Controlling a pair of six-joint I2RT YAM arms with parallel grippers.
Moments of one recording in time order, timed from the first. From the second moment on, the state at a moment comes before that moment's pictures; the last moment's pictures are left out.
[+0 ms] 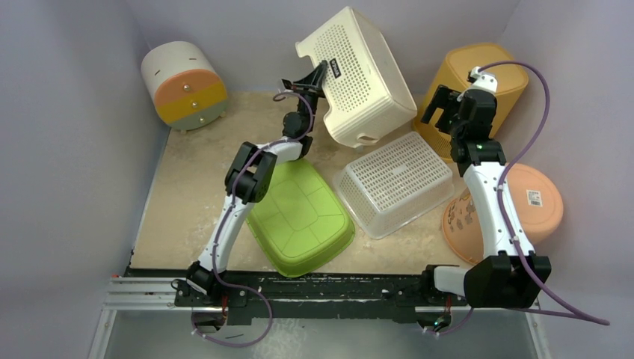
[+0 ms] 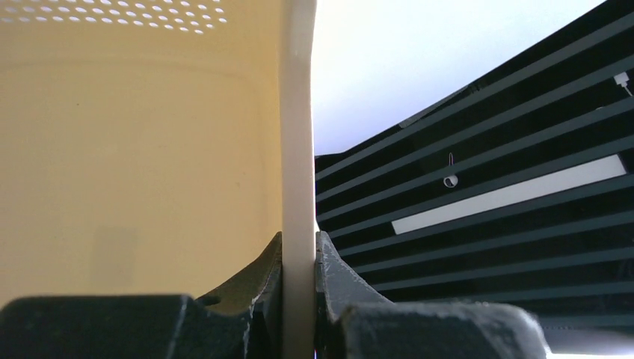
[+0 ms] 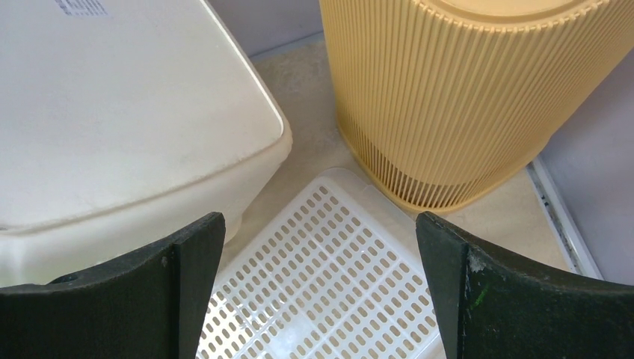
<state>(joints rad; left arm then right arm) -0.49 2.62 1.98 1.42 -0.21 -1.97 -0.03 1.26 1.26 -0.36 0.17 0.25</state>
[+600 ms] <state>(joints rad) -0.38 2.41 1.41 1.50 -0.10 -2.01 -0.03 1.27 1.23 -0.32 0.14 0.25</state>
